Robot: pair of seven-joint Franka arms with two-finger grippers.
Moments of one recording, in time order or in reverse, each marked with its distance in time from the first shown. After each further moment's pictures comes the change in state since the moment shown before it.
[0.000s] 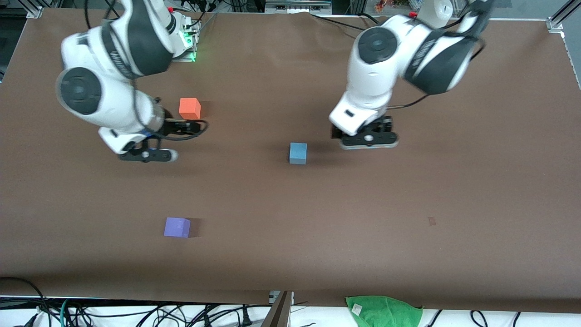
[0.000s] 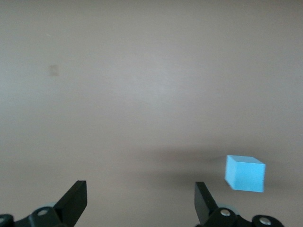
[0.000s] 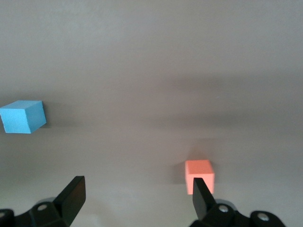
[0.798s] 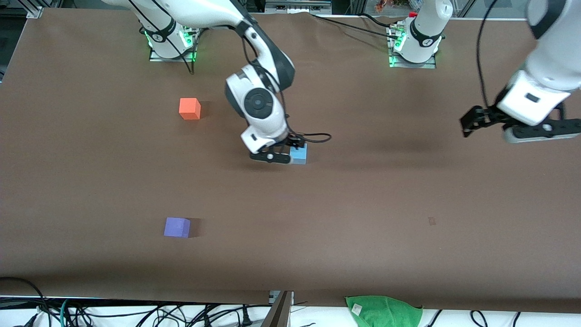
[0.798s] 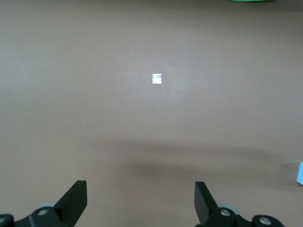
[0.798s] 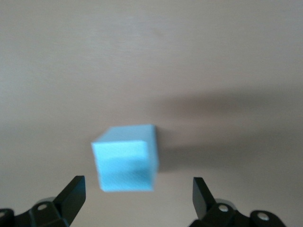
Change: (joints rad) left arm 0.054 -0.239 0.434 -0.046 -0.173 -0.135 0.441; right arm 0.350 0.416 0.016 0.094 0.112 0.579 0.384
